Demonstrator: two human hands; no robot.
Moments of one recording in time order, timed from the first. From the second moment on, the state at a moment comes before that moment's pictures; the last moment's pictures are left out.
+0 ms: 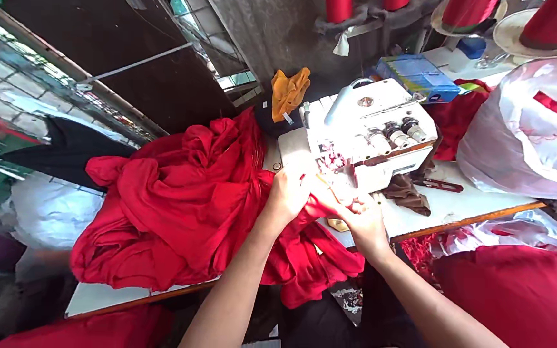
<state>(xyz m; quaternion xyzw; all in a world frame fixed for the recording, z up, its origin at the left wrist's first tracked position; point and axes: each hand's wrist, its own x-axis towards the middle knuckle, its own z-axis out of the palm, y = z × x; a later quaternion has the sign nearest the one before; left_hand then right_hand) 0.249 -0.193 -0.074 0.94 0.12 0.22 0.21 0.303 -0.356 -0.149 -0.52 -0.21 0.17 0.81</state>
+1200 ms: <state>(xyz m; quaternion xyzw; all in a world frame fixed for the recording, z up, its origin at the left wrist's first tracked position) 0.246 -0.165 -0.061 0.97 0.02 0.10 0.22 0.336 -0.369 -0.099 -0.68 -0.47 0.15 0.54</state>
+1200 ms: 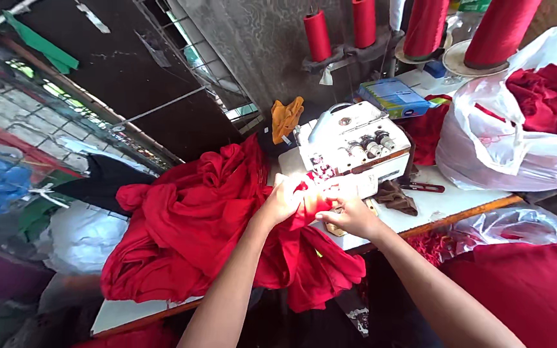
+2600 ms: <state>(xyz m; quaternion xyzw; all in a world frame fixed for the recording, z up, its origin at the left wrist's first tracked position) 0.131 -0.158 -0.072 0.96 0.16 0.23 0.03 0.325 -0.362 -0.100 -0.53 -0.31 0.28 0.74</state>
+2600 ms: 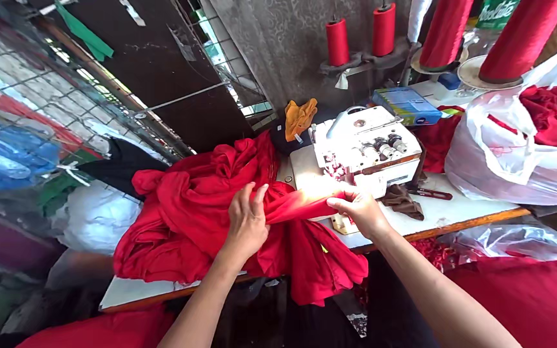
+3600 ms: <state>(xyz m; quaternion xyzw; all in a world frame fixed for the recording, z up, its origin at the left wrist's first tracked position) 0.237 -0.210 -0.003 0.99 -0.10 0.01 -0.11 0.329 -0.361 -0.131 -0.72 -0.33 0.09 0.60</state>
